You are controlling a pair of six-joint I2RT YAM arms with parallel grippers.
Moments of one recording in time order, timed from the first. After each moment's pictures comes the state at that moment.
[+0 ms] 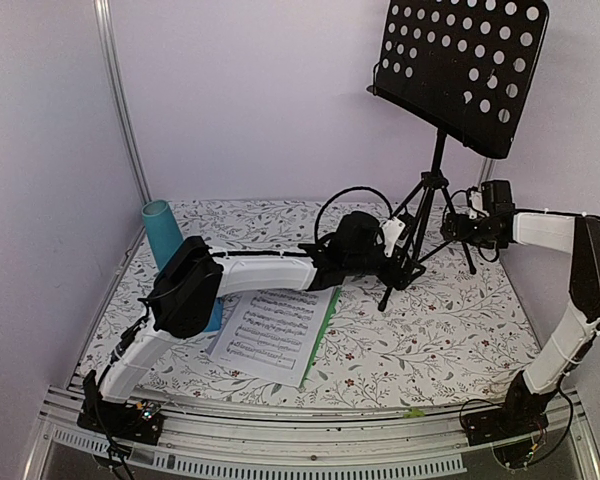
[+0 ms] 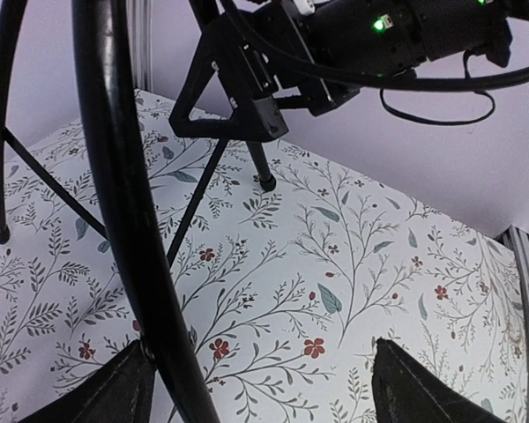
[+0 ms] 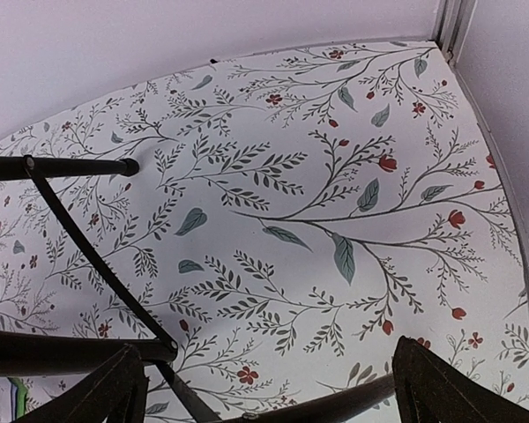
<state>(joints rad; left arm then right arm) -1.02 2.53 2.08 0.14 0.17 -0.12 0.04 1.67 1.09 -0.15 -0.07 0.19</state>
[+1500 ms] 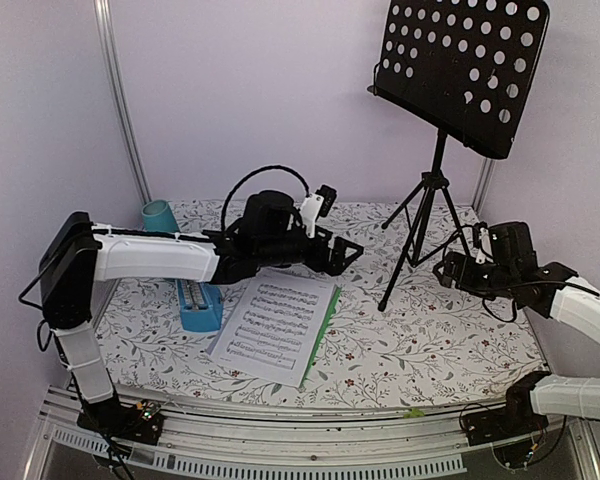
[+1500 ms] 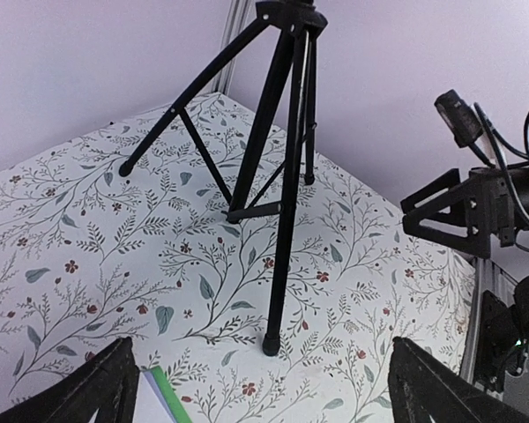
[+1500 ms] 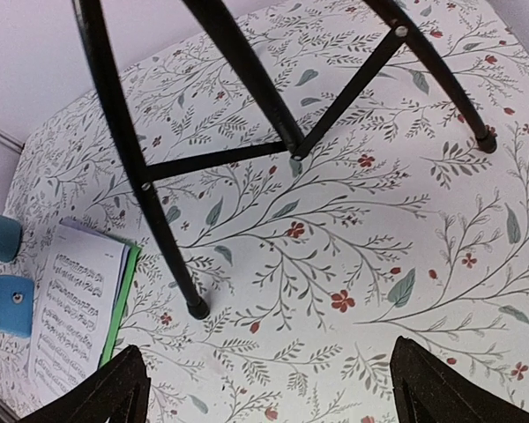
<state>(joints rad) -0.91 1.87 1.32 0.25 0.12 -0.26 0.34 0.98 0.66 -0.36 0.04 0.52</state>
